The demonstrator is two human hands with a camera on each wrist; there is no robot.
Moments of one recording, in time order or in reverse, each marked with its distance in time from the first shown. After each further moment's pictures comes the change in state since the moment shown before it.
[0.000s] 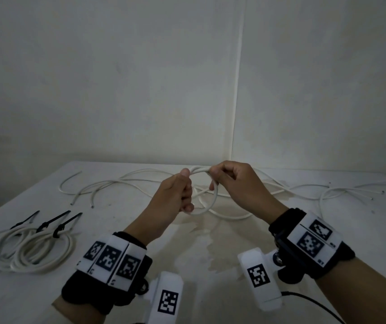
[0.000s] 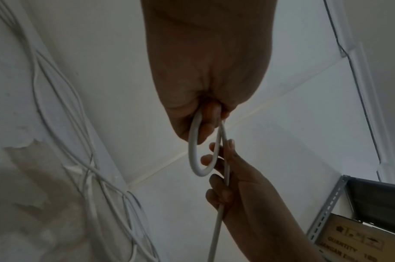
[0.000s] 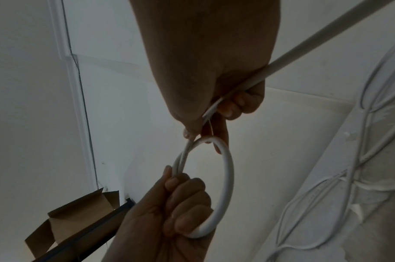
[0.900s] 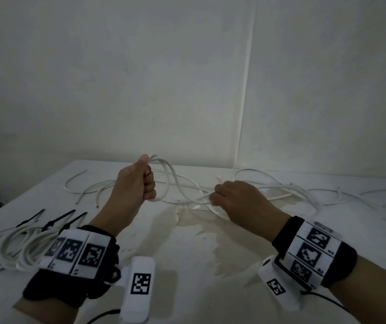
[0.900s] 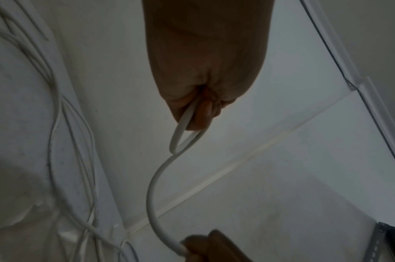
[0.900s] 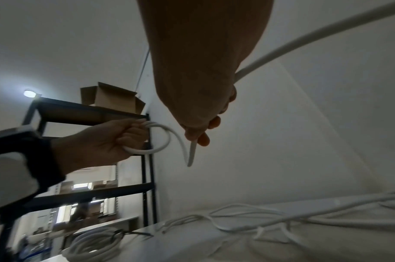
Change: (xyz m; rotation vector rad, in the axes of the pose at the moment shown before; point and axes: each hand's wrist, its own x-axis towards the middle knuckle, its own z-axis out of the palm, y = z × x) left_hand 0.013 0.015 -0.061 -0.137 0.306 0.019; right_hand 0.005 0.035 0.013 -1.096 -0.075 -0.875
